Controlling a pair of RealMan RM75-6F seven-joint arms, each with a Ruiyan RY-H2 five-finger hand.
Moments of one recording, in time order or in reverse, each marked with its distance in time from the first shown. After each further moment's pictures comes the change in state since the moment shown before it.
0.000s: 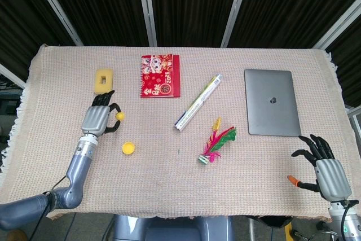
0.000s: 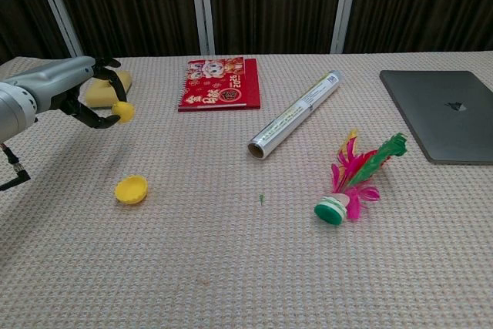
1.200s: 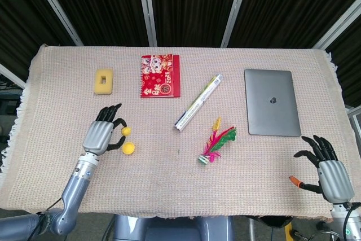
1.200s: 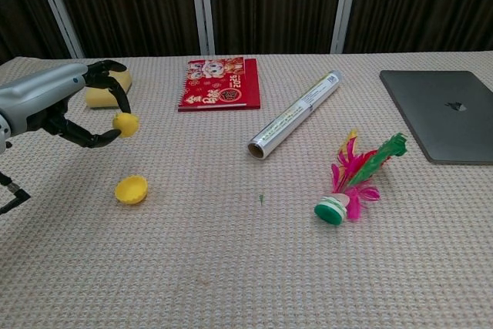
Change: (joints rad) left arm 0.099 0.054 0.137 -0.212 0.181 0.169 -0.048; right arm -0.013 -0.002 -0.001 0.010 -0.001 0.020 0.011
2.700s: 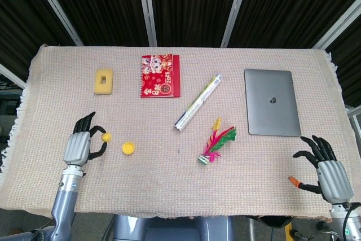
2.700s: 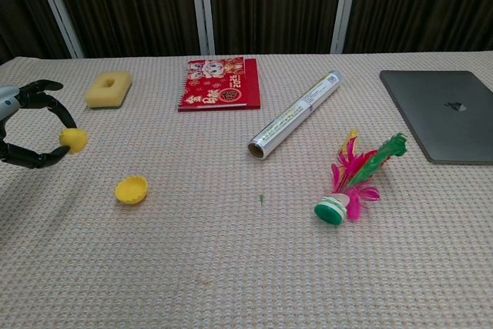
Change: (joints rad) left arm 0.171 -0.035 0.002 0.000 0.002 0.123 -0.057; right arm 0.000 0.000 0.000 -0.005 -0.006 0.001 0.004
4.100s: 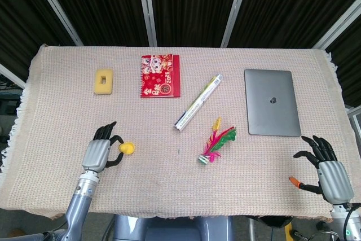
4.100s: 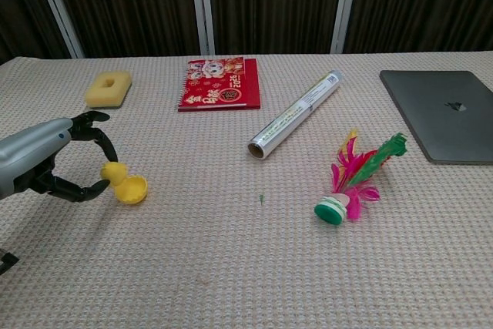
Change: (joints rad) left arm -0.012 -0.085 0.027 0.000 0.000 -0.069 0.106; right arm -0.003 0.000 -0.001 0.005 -0.005 0.008 0.008
